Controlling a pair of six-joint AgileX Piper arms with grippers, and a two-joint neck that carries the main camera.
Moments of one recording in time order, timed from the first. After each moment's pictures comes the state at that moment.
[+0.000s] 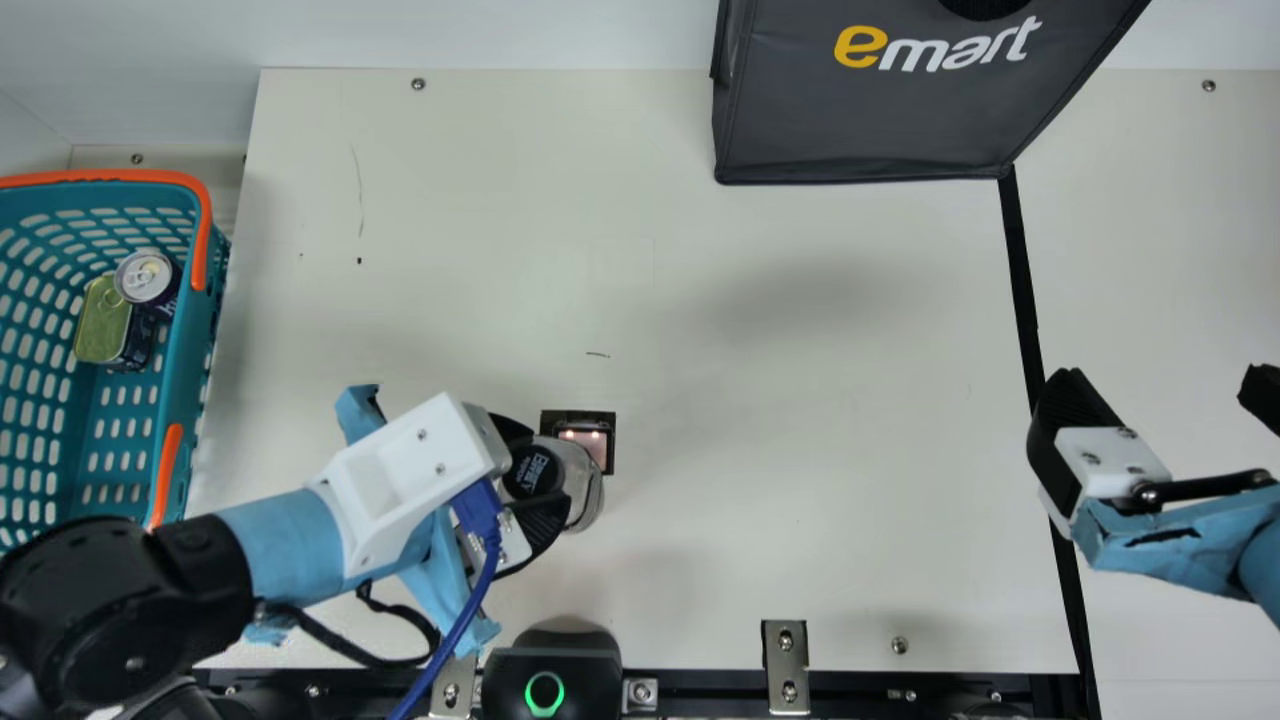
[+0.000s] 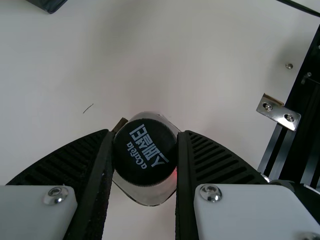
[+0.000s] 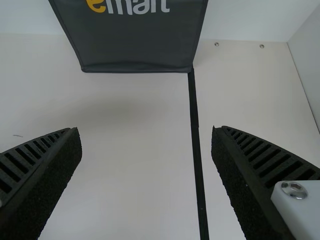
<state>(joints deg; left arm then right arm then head) -43.3 59.4 -47.5 -20.3 42.8 26.2 0.7 42.6 -69.8 -0.8 69.5 -2.2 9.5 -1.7</state>
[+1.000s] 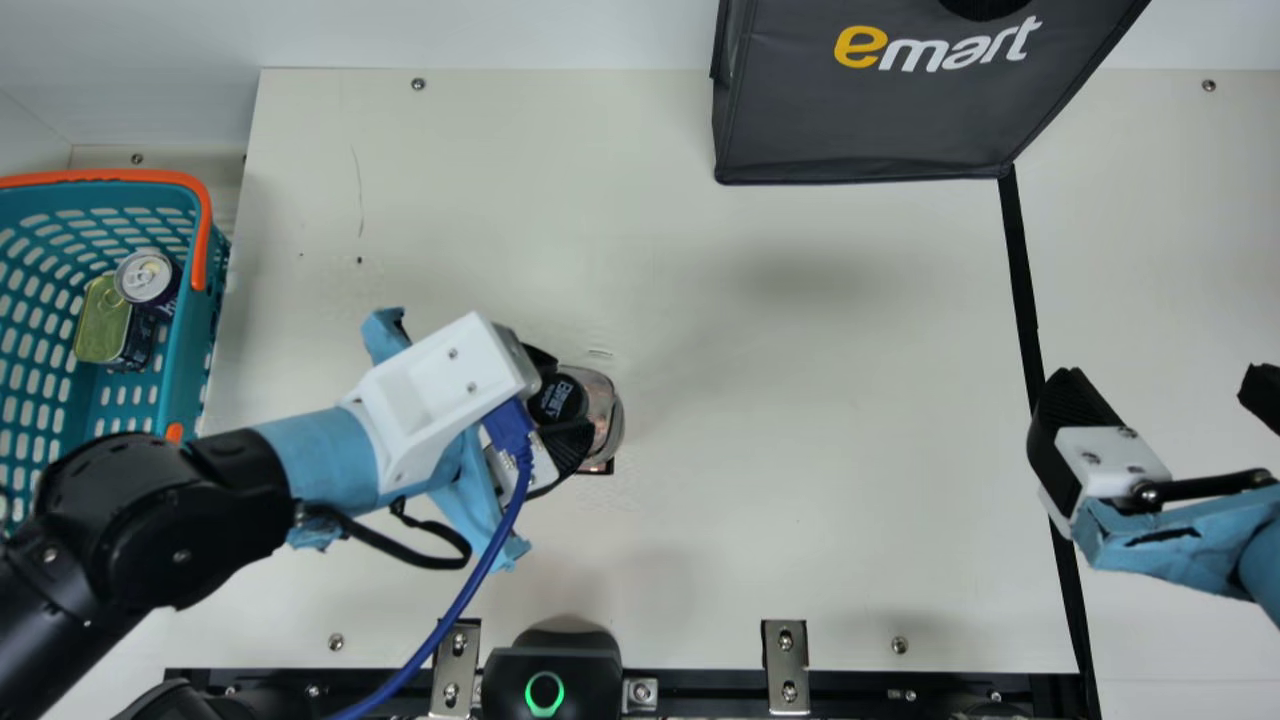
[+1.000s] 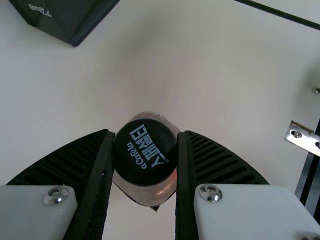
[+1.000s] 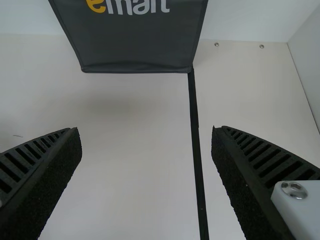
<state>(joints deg) -39.6 68.1 -54.1 -24.1 38.7 34.6 0.7 42.6 -69.8 -0.8 69.4 -2.2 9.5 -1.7</state>
